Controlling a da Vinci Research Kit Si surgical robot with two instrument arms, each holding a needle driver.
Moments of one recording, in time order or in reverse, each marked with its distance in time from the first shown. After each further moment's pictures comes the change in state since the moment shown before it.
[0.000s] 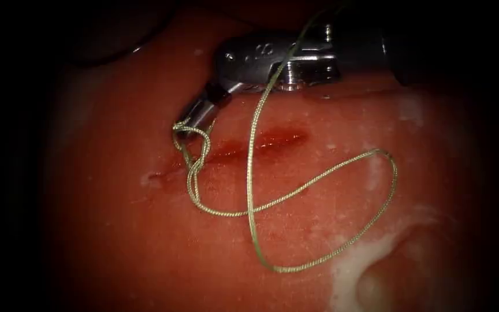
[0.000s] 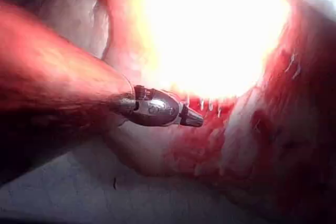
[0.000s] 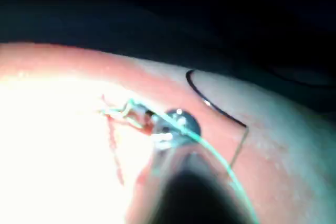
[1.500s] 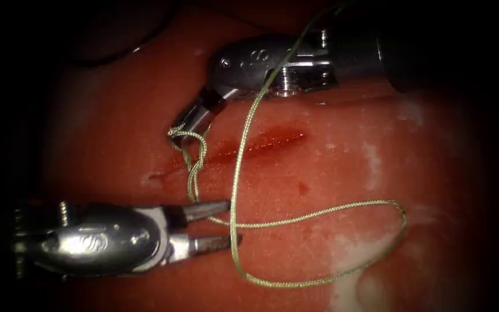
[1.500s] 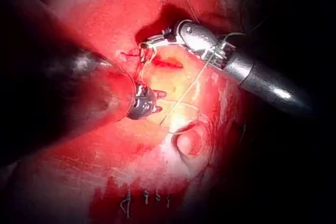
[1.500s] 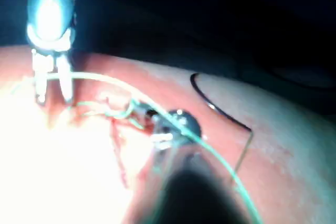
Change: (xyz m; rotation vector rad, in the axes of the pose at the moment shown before) right arm 0.000 0.000 0.001 -0.026 0.015 0.003; left arm -0.003 -0.021 0.010 0.345 -0.487 0.288
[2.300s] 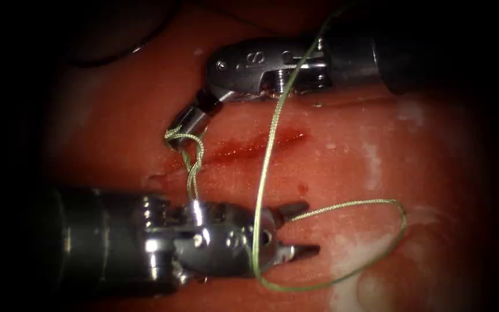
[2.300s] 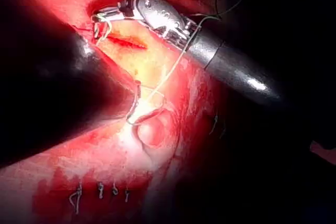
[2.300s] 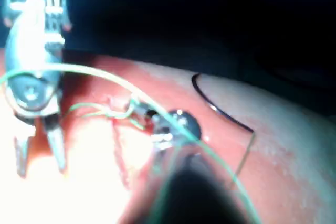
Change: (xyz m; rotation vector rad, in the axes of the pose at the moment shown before) right arm 0.000 0.000 0.001 -0.001 -0.004 -0.004; left arm 0.004 0.003 0.008 0.036 -0.307 -0.013
